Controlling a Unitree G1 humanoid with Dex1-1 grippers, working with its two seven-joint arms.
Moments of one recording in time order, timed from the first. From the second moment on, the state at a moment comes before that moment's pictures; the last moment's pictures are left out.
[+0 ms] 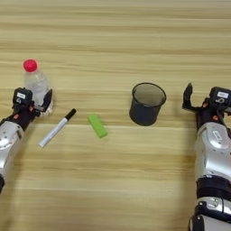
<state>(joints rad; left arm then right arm) -0.36 0.13 0.03 0.68 -0.05 -0.38 -0.25 -0.30 -0.30 -0.36 0.48 0.20 -0.17 0.05</state>
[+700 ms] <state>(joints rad) -0.17 0.14 -0.03 0.26 -0.15 -0.26 -0.44 -0.30 -0.30 -0.36 0.47 0.20 -0.17 0.03</state>
